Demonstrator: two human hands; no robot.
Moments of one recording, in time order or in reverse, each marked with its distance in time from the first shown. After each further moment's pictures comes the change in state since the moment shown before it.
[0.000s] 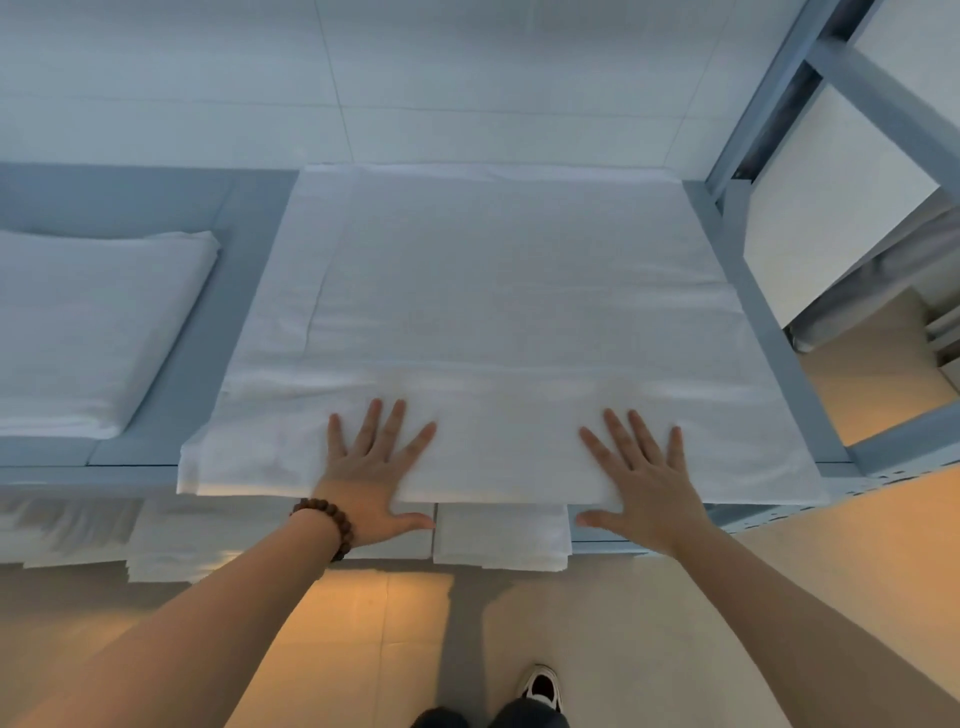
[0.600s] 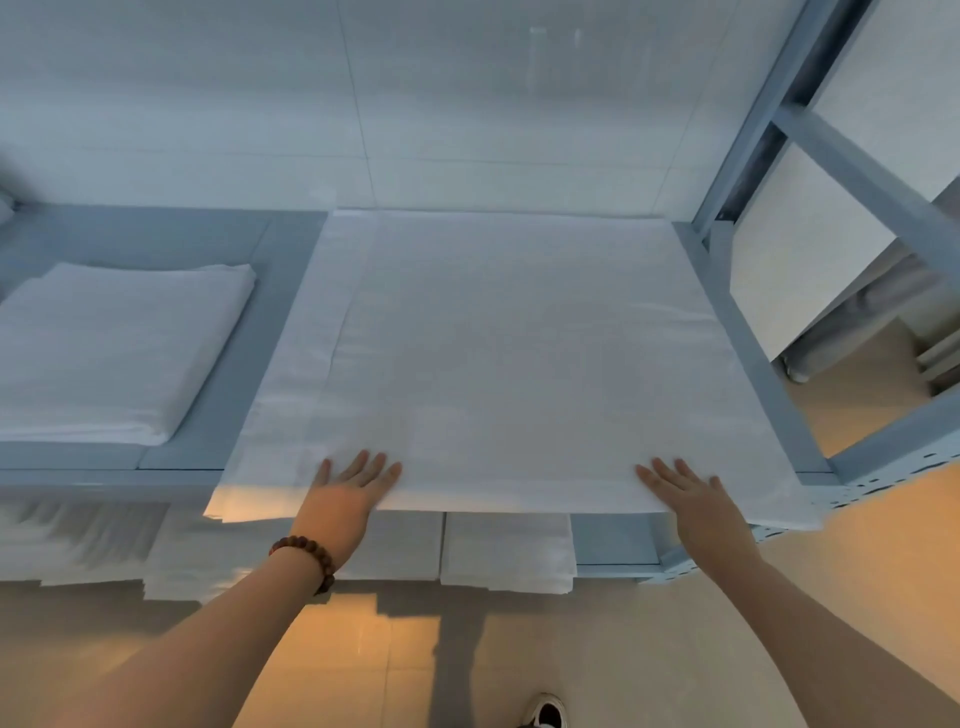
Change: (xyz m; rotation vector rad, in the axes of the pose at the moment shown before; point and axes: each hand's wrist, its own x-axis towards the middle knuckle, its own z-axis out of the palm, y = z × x) left_hand -0.053 -0.022 -0.008 -0.018 -0.048 -0.109; right_hand -0.046 0.029 -0.016 0.090 -0.063 0.180
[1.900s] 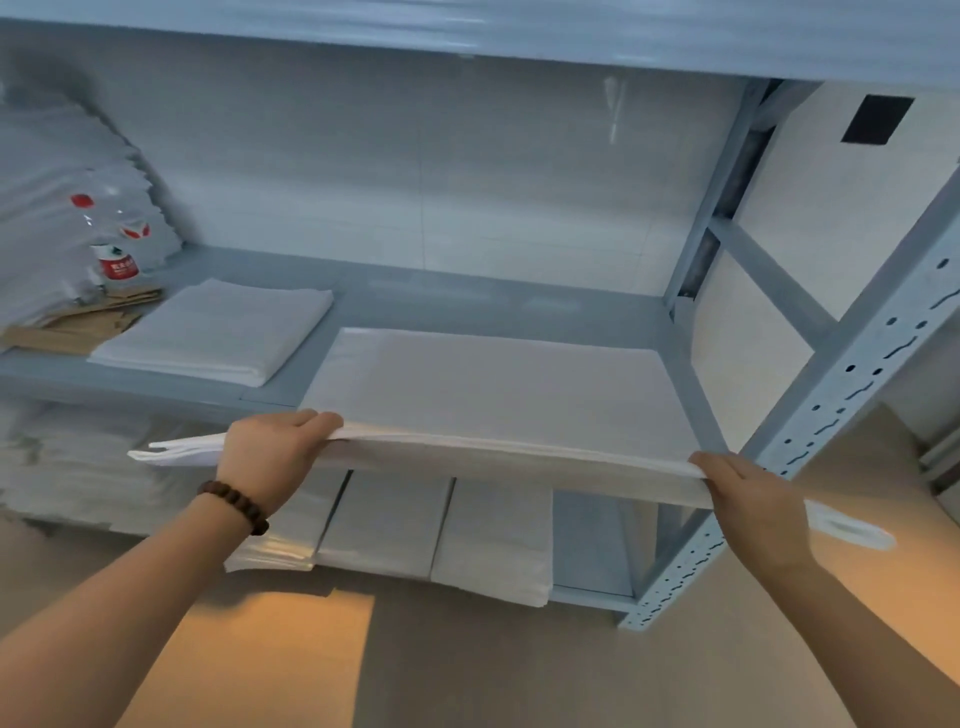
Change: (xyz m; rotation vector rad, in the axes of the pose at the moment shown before) left_hand -0.238 0.056 -0.122 -0.005 0.957 0.021; right_hand -0.208 0.051 -0.091 -0.005 0.898 -0.249
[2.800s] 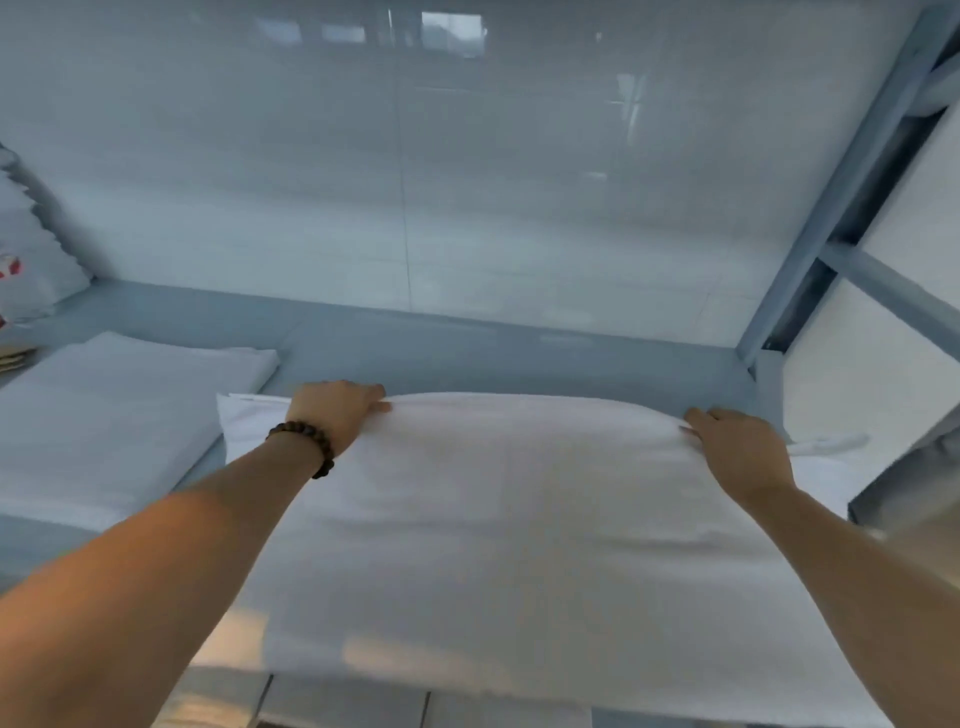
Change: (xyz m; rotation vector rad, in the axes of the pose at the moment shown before) left_hand 0.244 -0.133 0.302 0.196 -0.479 -0.150; right_hand 0.283 0.070 0.270 -0.263 -0.299 0.032
